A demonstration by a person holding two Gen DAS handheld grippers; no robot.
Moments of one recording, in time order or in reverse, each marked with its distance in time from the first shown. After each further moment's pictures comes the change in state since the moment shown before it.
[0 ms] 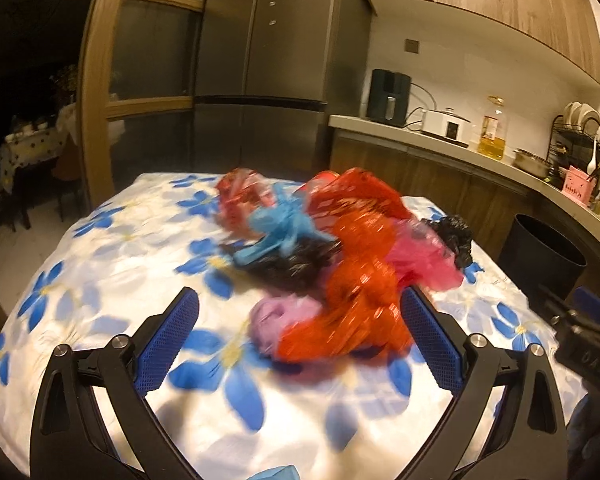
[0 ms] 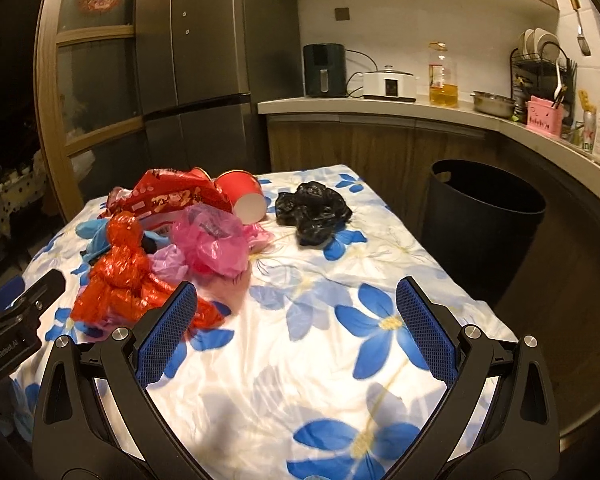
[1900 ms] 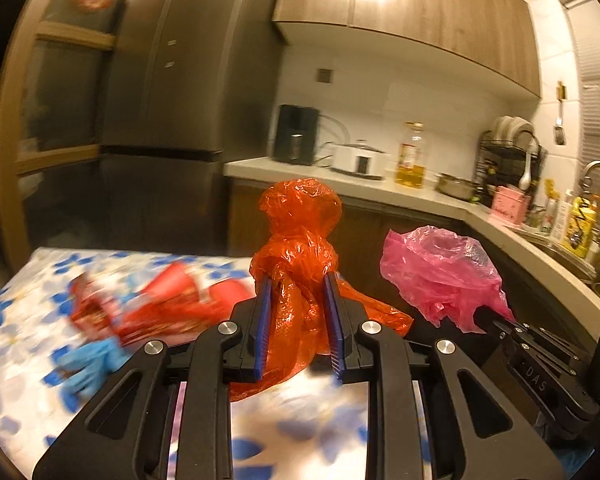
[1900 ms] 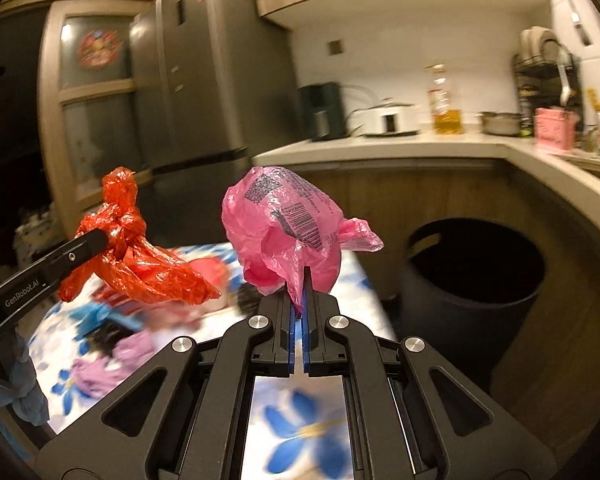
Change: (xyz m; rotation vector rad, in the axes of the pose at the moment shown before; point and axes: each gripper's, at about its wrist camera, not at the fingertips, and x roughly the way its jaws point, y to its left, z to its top) left arm 0.026 -0.148 0.091 0.070 -0.114 -0.282; right arm 0.003 -0.121 0.084 0.070 -0.146 0.087
